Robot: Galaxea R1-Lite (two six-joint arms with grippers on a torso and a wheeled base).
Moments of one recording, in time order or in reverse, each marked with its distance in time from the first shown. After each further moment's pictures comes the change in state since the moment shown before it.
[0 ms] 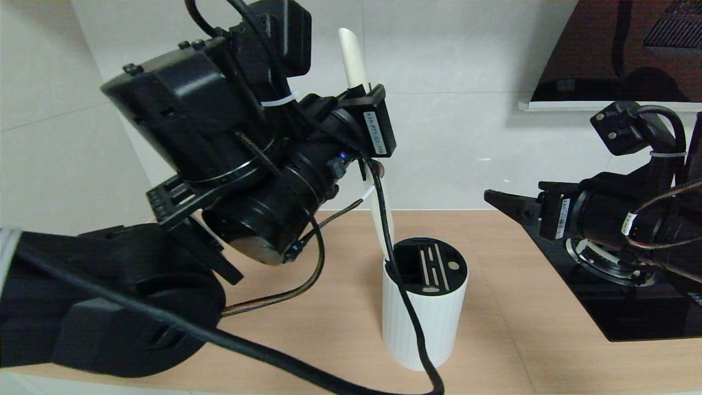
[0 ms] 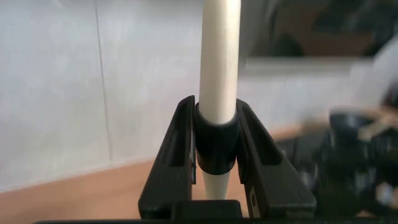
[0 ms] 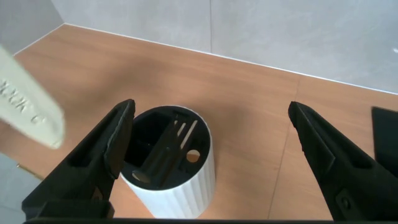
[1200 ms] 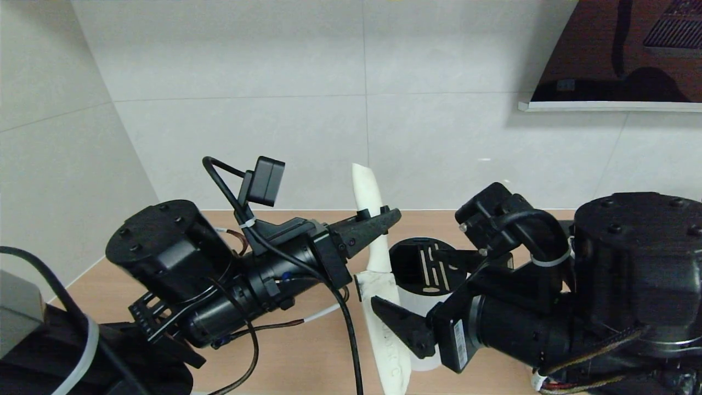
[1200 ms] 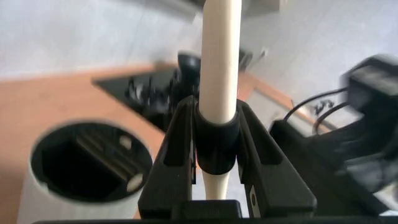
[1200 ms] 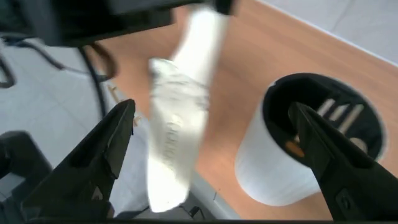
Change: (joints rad) left arm 0.164 0.015 0.533 -0.452 -0.813 -0.552; right arm 0.455 0.127 0.024 -0.046 -0.101 0.001
